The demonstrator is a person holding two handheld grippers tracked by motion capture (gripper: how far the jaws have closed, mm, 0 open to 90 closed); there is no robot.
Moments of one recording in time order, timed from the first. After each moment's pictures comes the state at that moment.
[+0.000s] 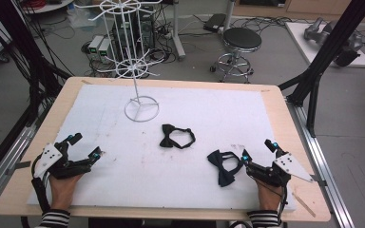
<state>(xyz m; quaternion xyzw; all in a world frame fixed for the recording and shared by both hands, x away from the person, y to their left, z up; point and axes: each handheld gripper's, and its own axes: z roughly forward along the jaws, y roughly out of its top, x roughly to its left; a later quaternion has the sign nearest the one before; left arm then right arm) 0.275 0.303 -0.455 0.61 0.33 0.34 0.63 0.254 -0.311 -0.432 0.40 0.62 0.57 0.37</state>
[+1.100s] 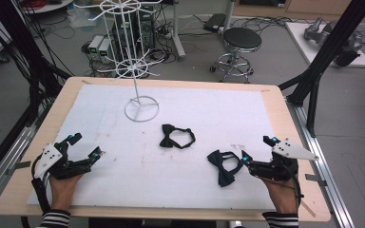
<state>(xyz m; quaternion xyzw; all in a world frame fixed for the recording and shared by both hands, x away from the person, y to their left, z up) 0.275 0.303 -0.455 0.61 0.33 0.34 0.63 0.250 -0.300 -0.362 0.39 0.74 0.47 0.30</state>
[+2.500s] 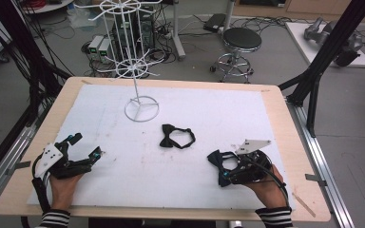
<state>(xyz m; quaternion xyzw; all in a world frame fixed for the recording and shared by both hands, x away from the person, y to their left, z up) 0.275 0.302 -0.455 0.62 0.34 0.34 0.62 0.272 -0.249 -0.383 0.34 0.88 0.31 0.15</state>
